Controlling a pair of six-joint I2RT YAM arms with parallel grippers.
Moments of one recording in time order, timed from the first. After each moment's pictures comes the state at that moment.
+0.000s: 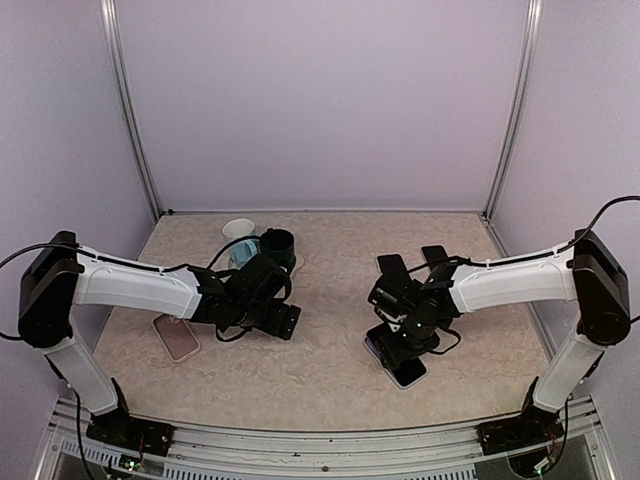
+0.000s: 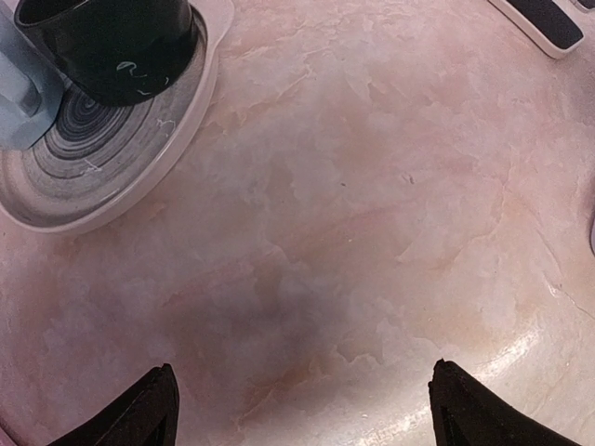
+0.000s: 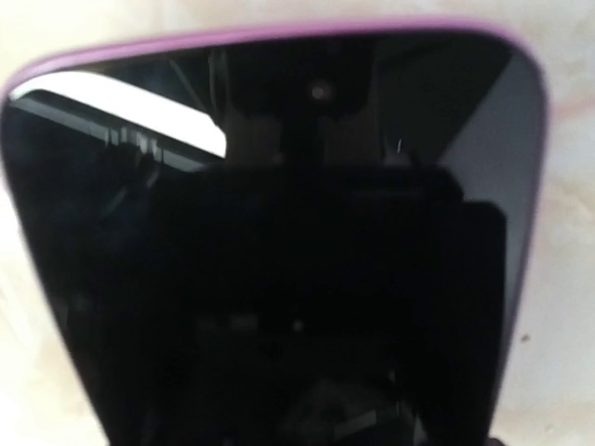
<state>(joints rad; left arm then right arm) -0.94 1.68 0.98 -0.25 -0.35 -0.37 0.95 1.68 1.01 -0.73 0.10 0.49</state>
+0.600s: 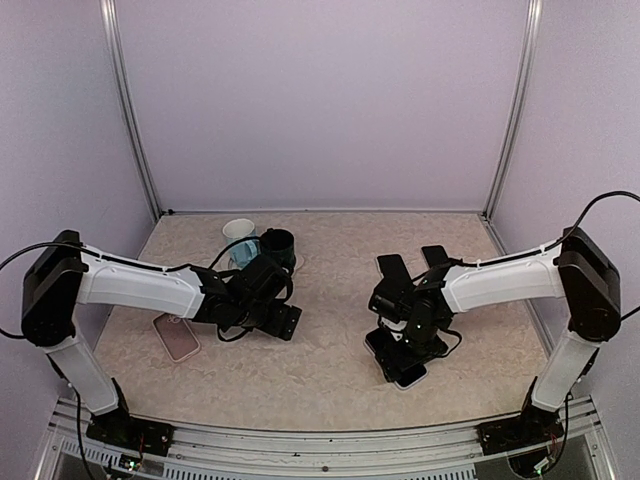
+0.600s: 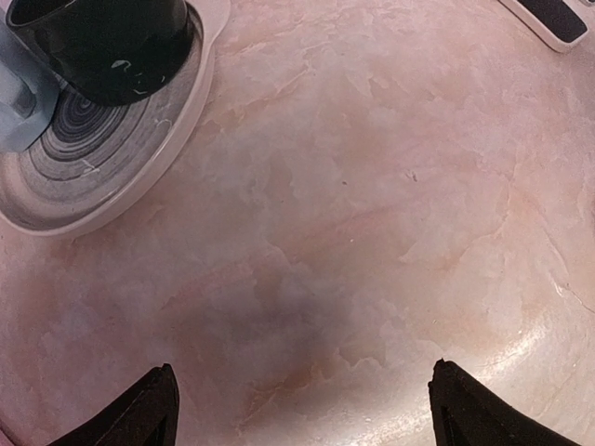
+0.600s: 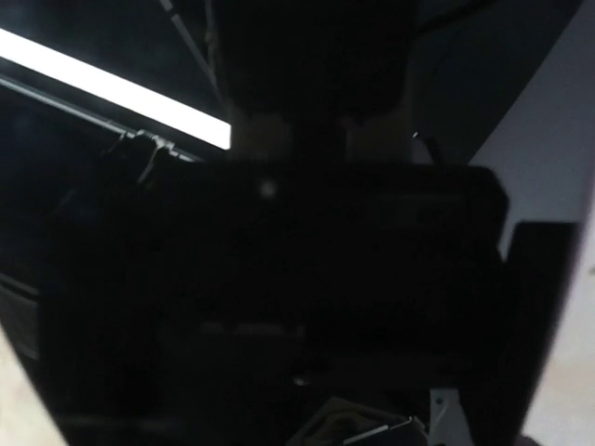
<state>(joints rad) -0.94 1.69 0.98 -0.25 -0.35 -0.36 0.93 1.73 1.02 -0.82 0.03 0.48</state>
